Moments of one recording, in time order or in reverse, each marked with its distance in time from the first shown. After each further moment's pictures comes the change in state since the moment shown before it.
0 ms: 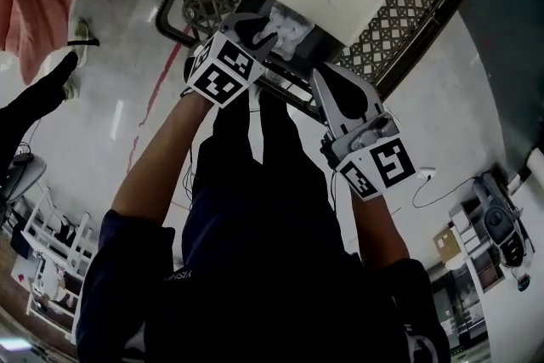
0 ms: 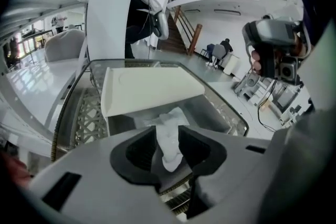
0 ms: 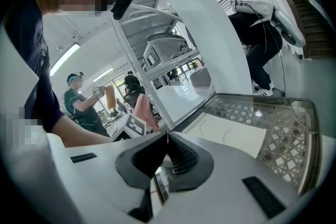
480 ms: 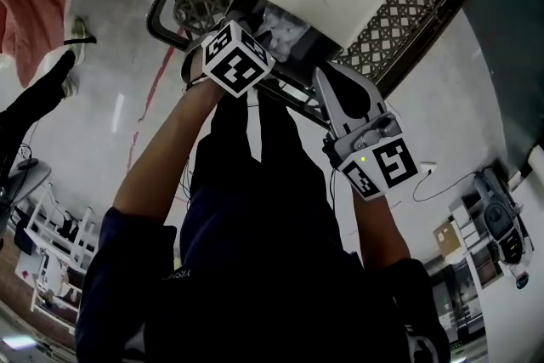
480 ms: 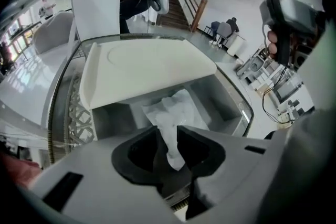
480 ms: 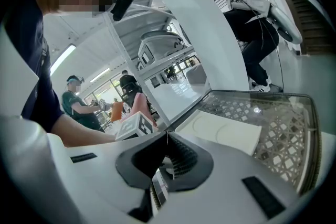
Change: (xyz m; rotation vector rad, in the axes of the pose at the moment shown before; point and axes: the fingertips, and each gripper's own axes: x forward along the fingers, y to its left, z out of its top) left arm 0.034 0.006 -0.027 0.007 0.281 0.005; right arm 0.003 -0.026 -0.009 0.034 0.026 -0.014
